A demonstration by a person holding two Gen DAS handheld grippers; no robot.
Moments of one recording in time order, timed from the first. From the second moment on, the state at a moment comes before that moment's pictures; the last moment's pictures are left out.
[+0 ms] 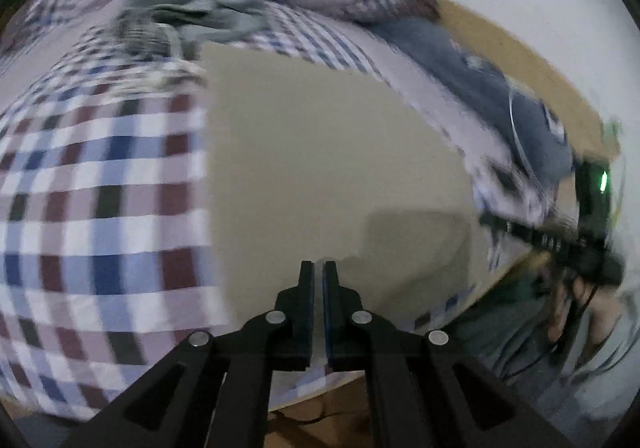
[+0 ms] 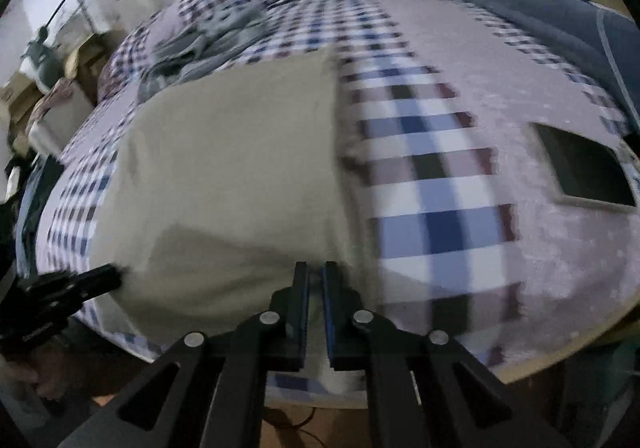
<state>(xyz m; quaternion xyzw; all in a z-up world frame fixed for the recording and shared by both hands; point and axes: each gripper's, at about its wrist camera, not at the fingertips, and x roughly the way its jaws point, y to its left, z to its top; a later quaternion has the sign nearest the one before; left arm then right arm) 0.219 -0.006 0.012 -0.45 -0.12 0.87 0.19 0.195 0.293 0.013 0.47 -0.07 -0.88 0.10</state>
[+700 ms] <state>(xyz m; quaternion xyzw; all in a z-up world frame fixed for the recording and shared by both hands) 0.089 -0.106 0.034 -0.34 -0.35 0.83 0.26 0.173 0.355 0.026 0.41 -0.22 -0.88 0.07</state>
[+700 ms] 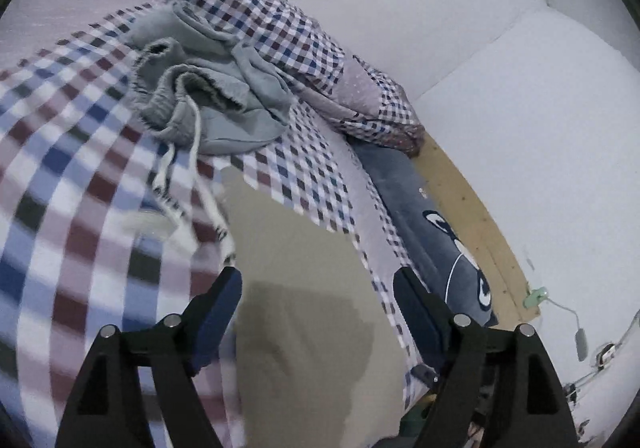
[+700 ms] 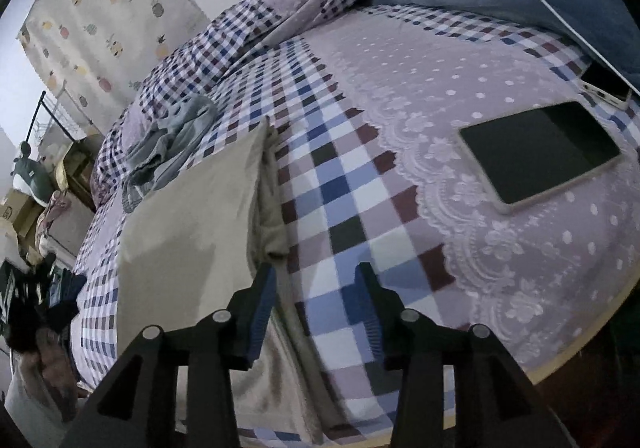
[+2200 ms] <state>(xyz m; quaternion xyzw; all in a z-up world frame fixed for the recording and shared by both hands) -0.067 -0.058 -0.031 -0.47 -0.27 0.78 0.32 -0.030 0.334 0.029 0.44 -0.22 -0.84 0.21</state>
